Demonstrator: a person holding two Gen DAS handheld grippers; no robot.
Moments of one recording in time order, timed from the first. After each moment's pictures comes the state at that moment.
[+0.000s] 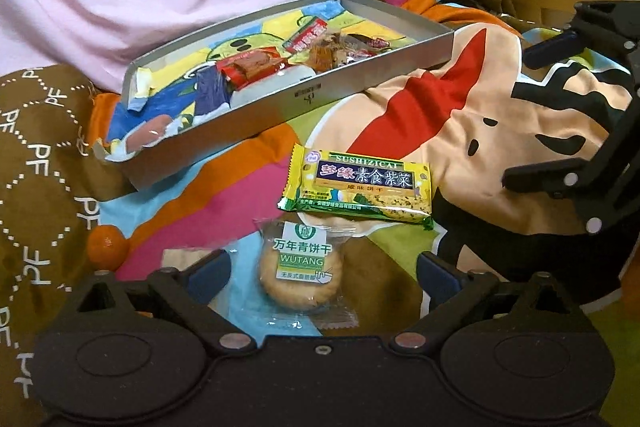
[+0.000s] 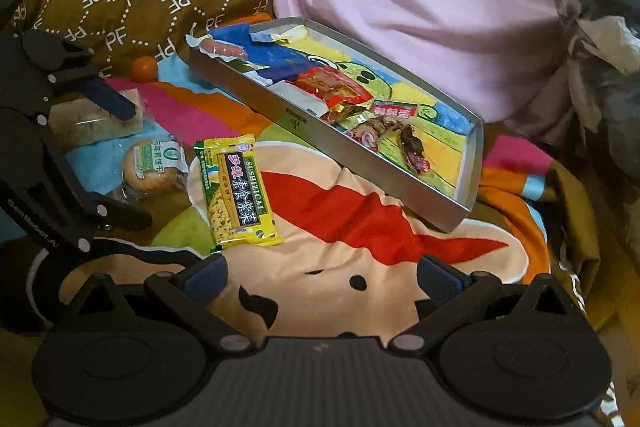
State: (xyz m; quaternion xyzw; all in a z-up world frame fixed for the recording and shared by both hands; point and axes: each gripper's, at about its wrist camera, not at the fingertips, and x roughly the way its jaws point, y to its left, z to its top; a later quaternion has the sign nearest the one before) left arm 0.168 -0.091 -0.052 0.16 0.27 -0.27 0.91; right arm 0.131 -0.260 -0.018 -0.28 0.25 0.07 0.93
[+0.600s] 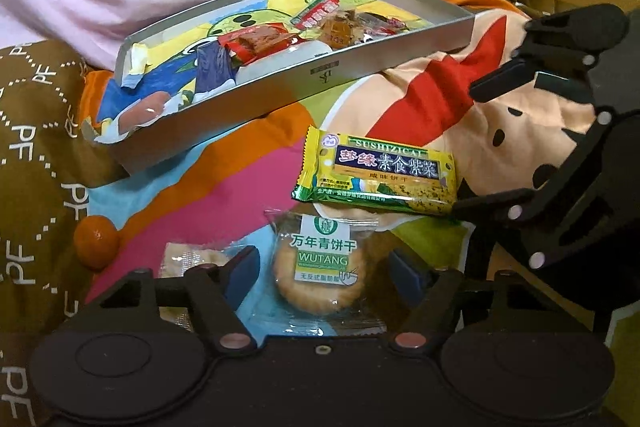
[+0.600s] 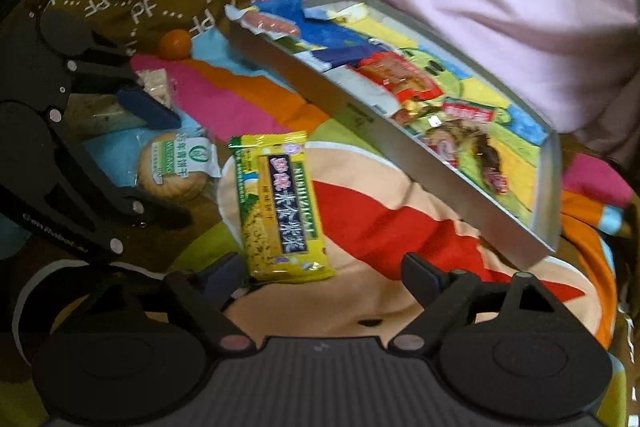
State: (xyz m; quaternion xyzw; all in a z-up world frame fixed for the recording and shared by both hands) left arm 0.193 -0.089 -0.061 0.17 0.30 -0.27 0.90; right arm 0.181 -0.232 -0.035 -0.30 0.29 0.14 0.90
